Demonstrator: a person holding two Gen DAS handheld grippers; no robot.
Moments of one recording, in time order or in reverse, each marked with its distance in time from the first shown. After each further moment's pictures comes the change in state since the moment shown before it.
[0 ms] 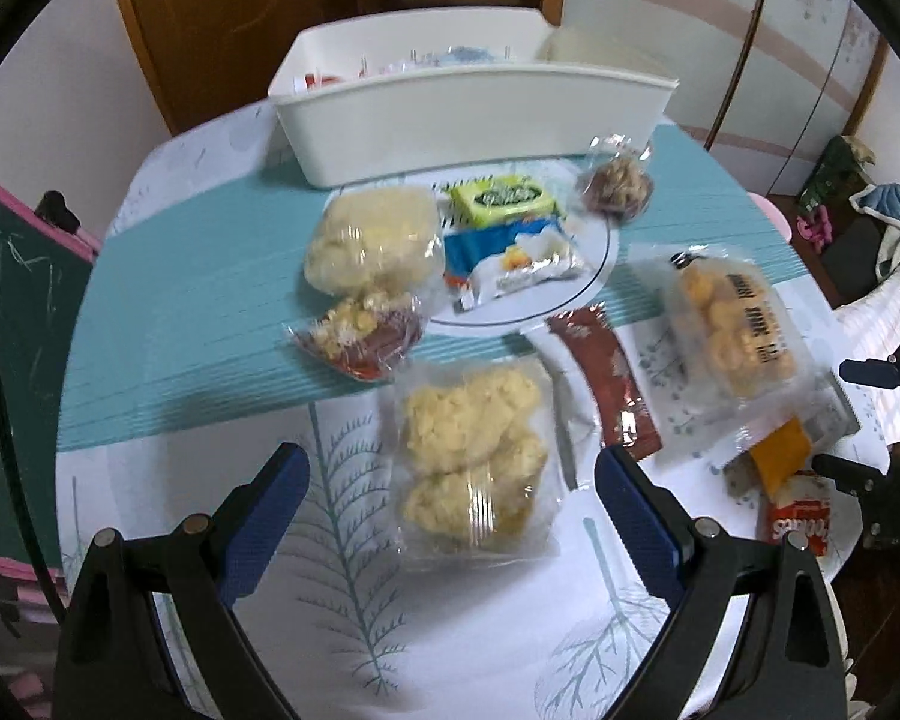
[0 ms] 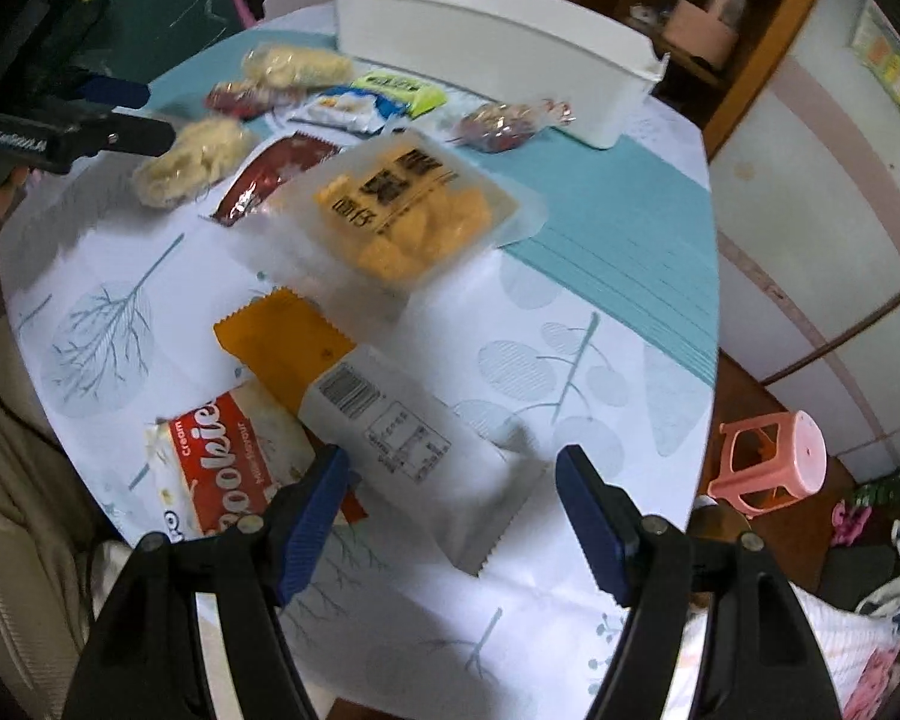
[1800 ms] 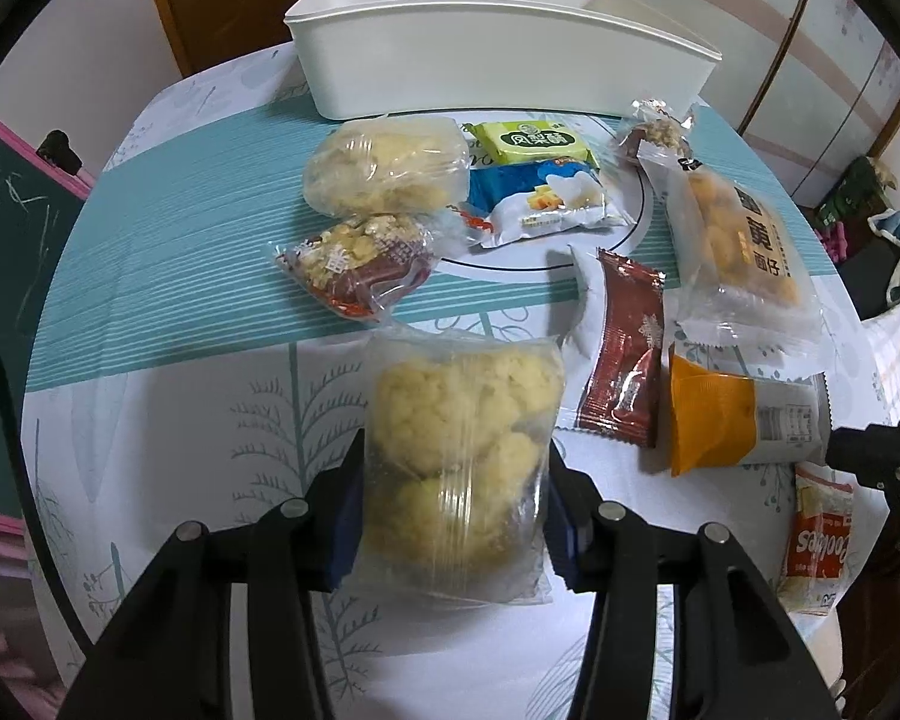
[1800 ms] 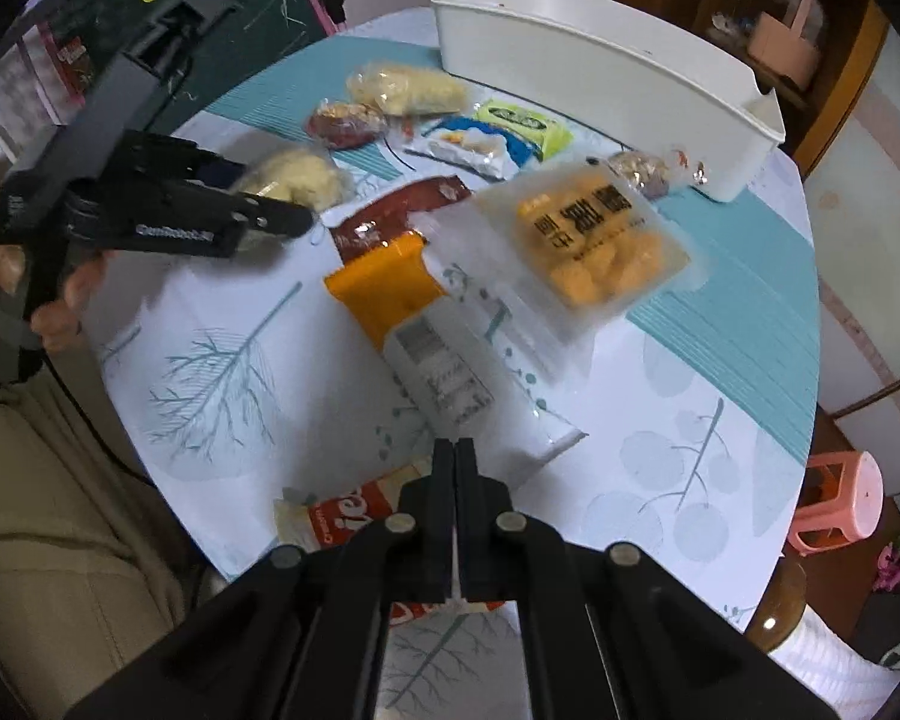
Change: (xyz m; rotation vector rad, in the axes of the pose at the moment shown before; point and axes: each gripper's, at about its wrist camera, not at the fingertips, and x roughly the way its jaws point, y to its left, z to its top) left arm 0.026 0.006 -0.020 -0.087 0.052 -0.005; right arm -0.006 0.035 0.041 -0.053 -0.002 0.164
